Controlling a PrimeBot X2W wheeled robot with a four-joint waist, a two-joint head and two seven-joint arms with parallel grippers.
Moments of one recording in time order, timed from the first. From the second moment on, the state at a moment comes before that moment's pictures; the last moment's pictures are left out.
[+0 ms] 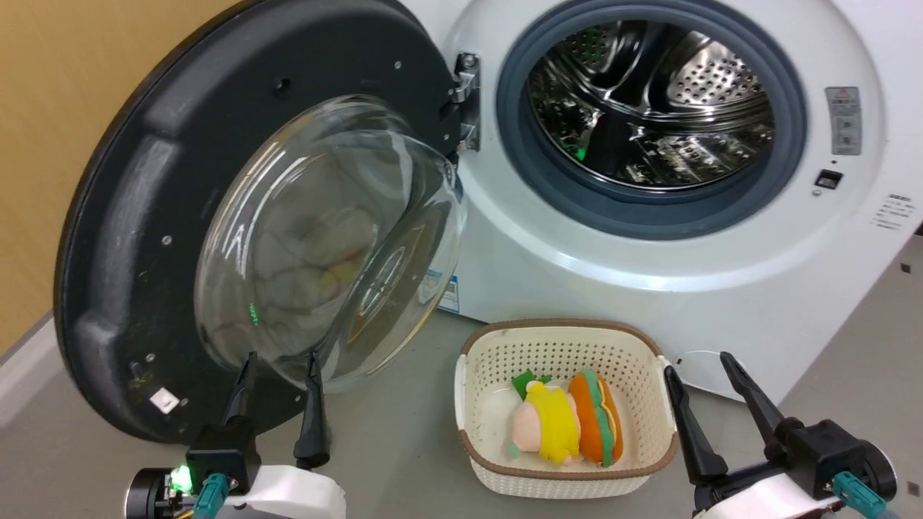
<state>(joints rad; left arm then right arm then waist) 0.02 0.05 -0.06 0.01 -0.07 0.09 -0.16 0.04 -0.06 0.06 0.01 0.08 0.13 -0.16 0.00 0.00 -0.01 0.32</state>
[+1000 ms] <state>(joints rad) 0.05 0.05 -0.08 -0.03 -0.10 0.16 -0.22 0.00 -0.11 0.15 0.04 0.13 0.13 -0.22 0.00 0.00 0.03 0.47</state>
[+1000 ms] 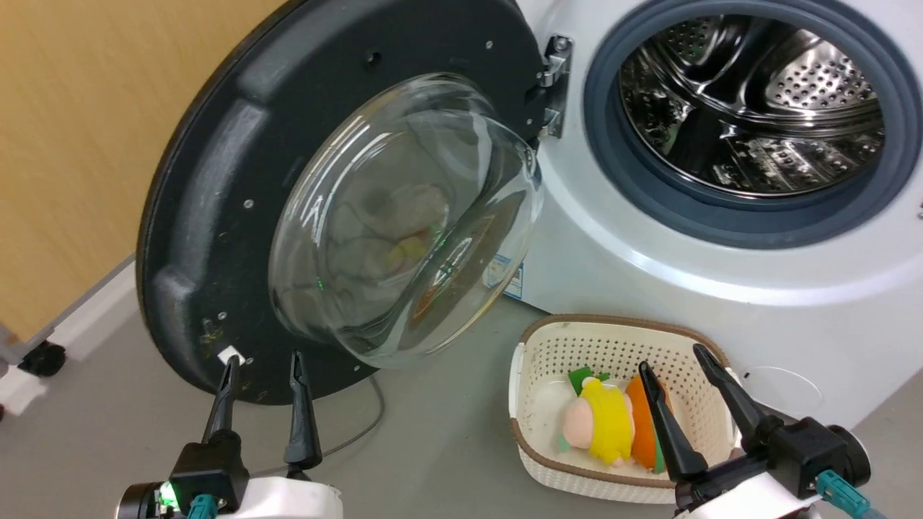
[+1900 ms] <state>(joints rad) 0.08 0.05 -0.07 -0.07 -0.12 0.20 -0.26 -0.01 -0.13 0.19 0.07 0.16 0.13 -0.26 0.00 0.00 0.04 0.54</state>
